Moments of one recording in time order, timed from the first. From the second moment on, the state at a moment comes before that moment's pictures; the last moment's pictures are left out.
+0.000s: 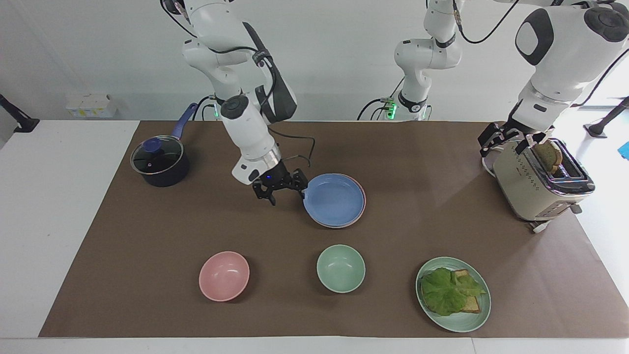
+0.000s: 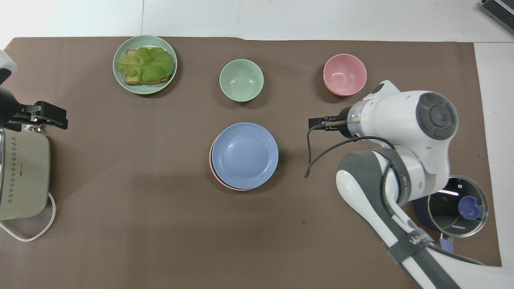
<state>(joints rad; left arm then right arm) -0.10 0.06 0.06 -1.57 0.02 1.61 -0.03 0.02 0.12 0.22 -1.92 0.07 2.26 0.17</state>
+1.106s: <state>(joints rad) -0.10 0.06 0.06 -1.57 0.02 1.61 -0.03 -0.17 -0.01 0.18 -1.65 -0.09 1.76 -0.02</state>
